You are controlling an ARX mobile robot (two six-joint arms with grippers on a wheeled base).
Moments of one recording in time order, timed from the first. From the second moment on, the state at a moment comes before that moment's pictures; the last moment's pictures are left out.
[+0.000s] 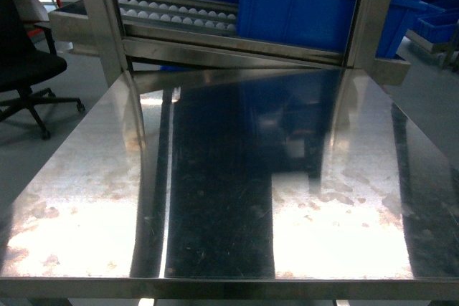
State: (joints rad) left arm -0.07 0.57 0.07 0.48 -0.05 -0.02; right arm 0.00 0.00 0.01 -0.01 0.00 0.00
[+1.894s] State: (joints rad) left arm 0.00 0.01 0.01 -0.01 0.00 -0.01; right arm 0.00 0.00 0.01 -0.01 0.00 0.00
